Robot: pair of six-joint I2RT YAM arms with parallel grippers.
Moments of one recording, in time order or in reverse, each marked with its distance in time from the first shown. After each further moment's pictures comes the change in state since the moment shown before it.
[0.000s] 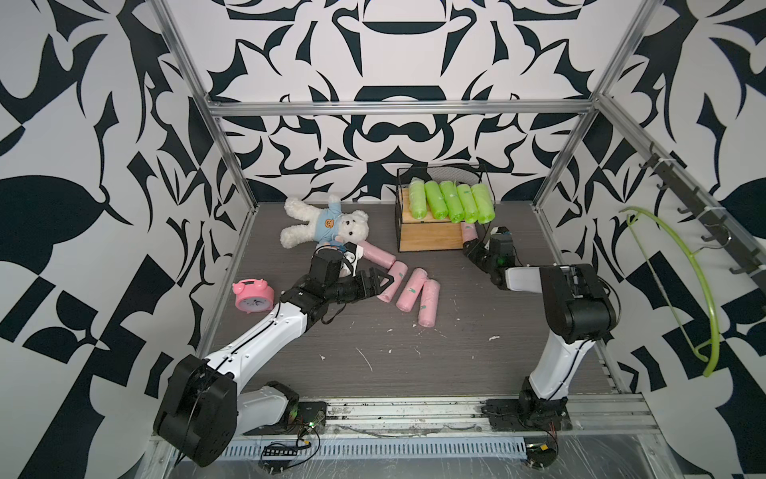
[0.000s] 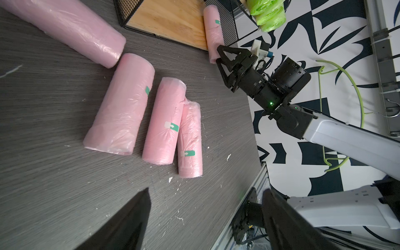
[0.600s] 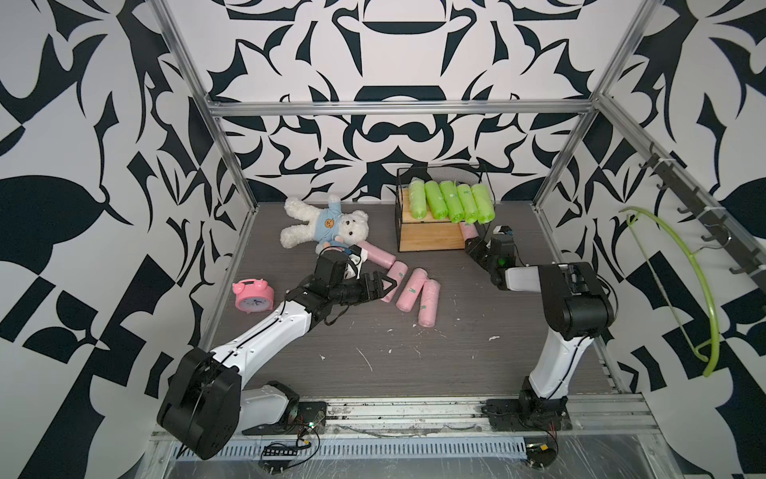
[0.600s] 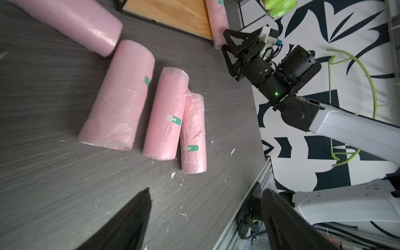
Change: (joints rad) left arm -0.058 0.041 0.008 -0.023 -0.023 0.032; right arm -0.007 -0.016 -0.047 0.071 0.011 0.006
